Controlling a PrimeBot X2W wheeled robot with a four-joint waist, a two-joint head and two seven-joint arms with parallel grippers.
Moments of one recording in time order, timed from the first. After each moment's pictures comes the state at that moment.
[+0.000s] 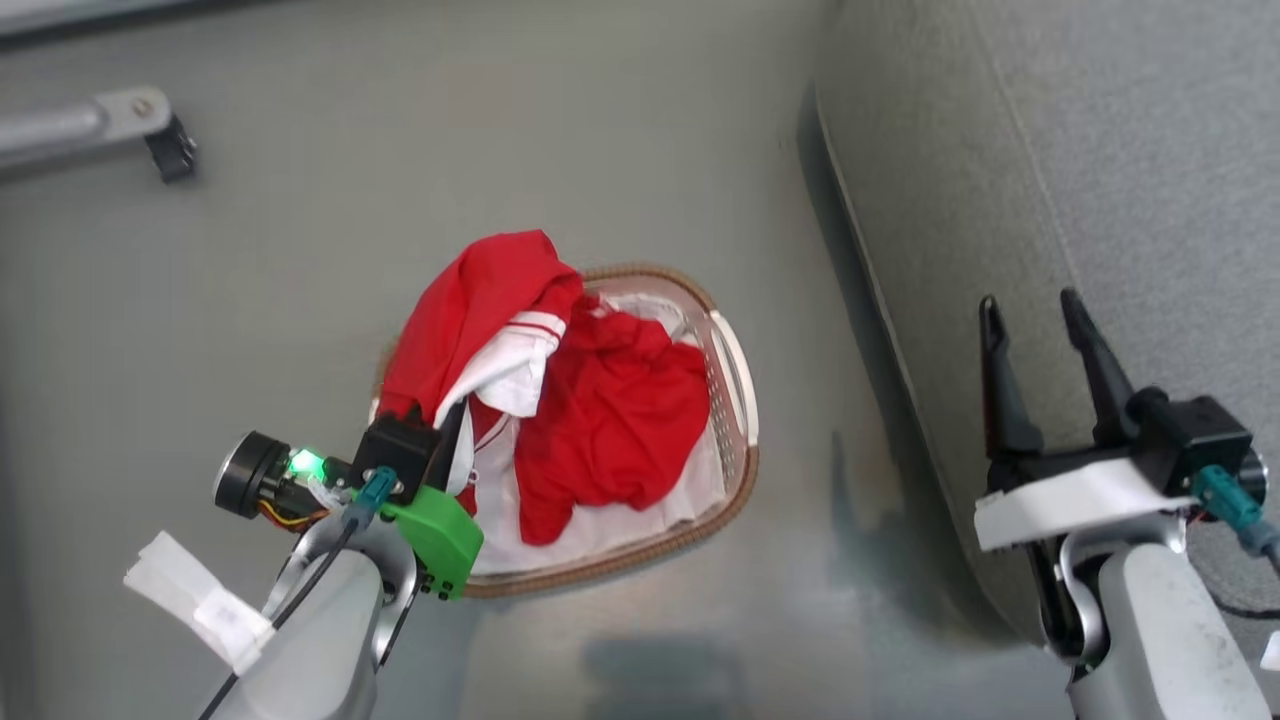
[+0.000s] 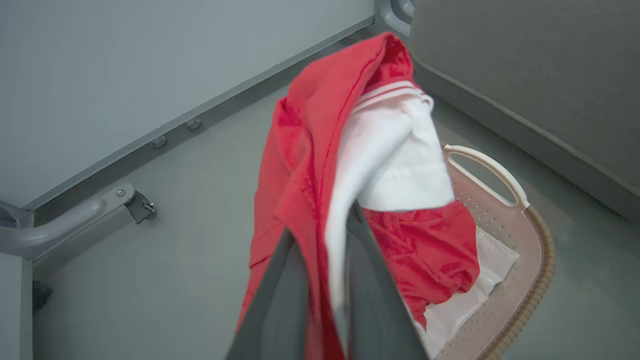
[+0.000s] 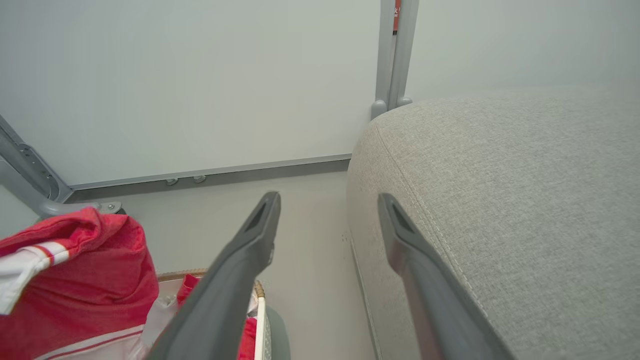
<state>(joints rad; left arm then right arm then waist) -0.48 0.17 -0.43 0.68 -0.08 -0.10 -0.26 -0.24 -0.05 -0.01 0.13 0.18 0.13 -0.26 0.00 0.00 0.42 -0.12</state>
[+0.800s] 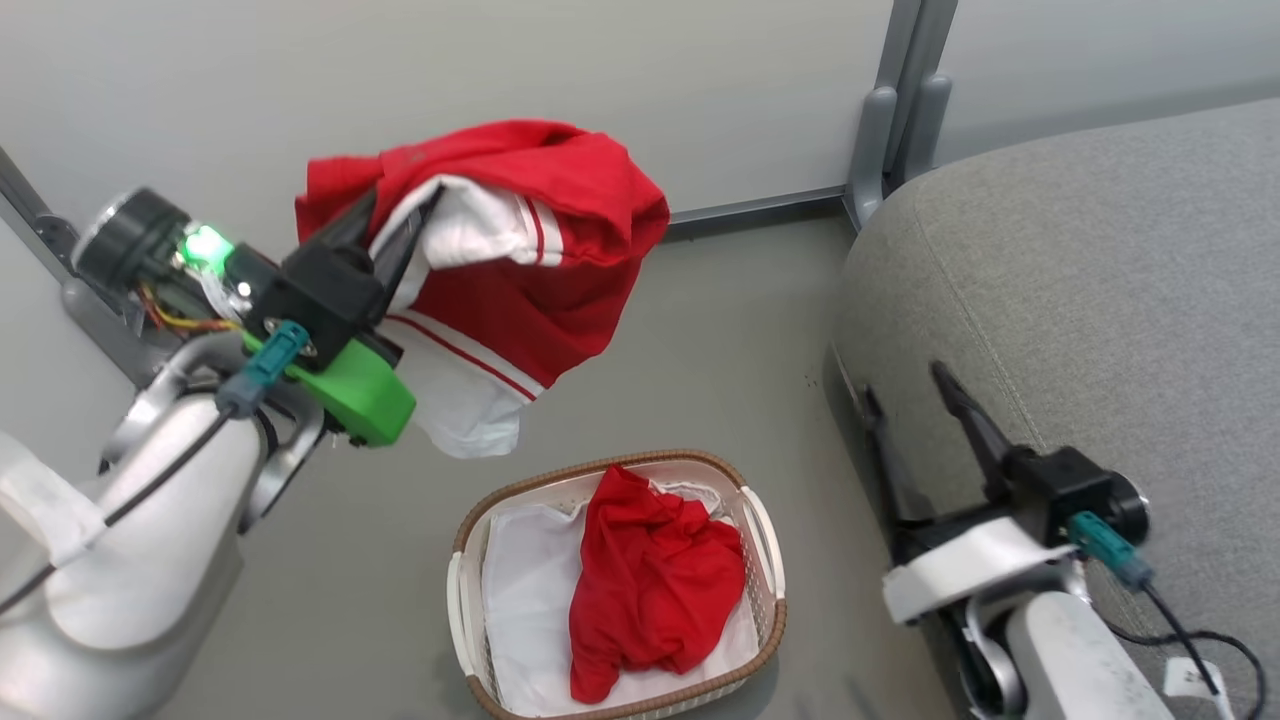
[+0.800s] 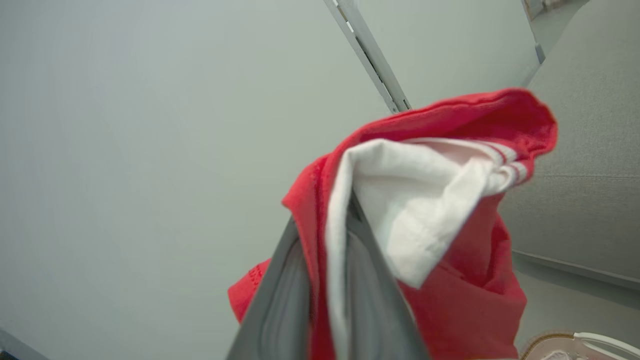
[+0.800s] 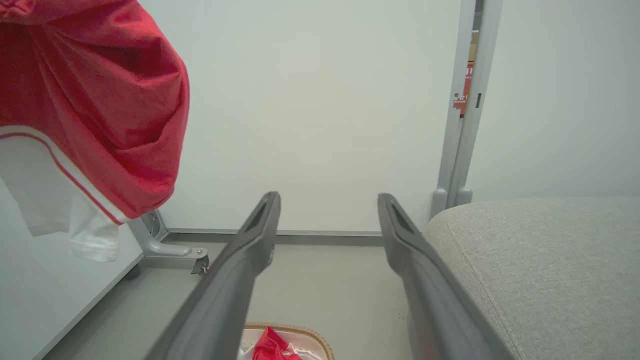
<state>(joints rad) -0.67 0.50 -0.60 0.14 -0.20 -0.13 -0.07 -0.18 -0.05 0.17 0.17 0.18 0.13 -0.26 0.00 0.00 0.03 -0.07</state>
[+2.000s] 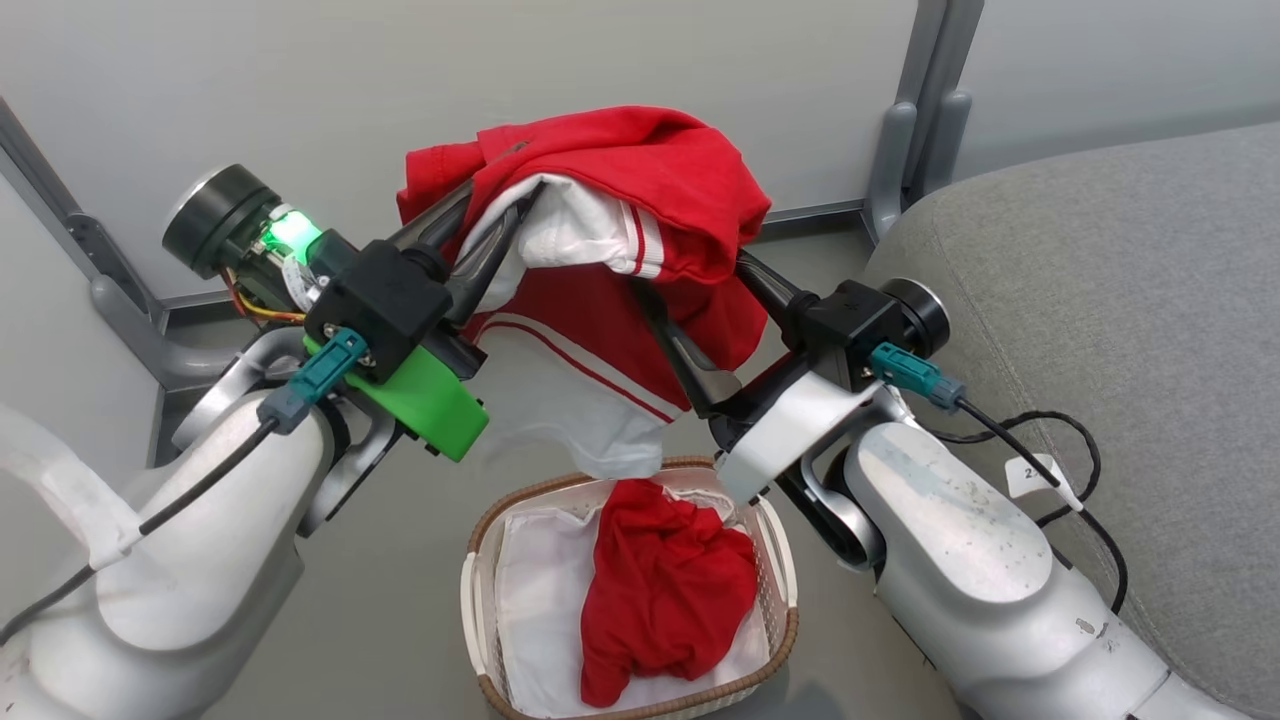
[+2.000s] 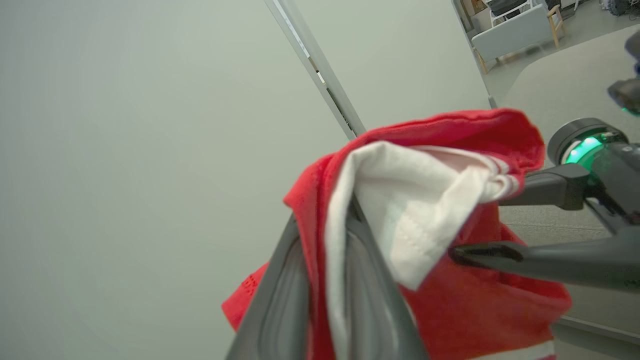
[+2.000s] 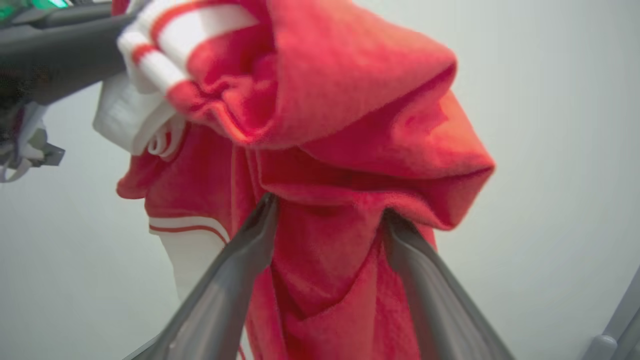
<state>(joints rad) -0.72 0.47 -0.70 0.05 -0.30 -0.13 -0.08 -0.65 -0.05 0.59 0.39 0.37 0.13 -0.26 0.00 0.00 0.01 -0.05</state>
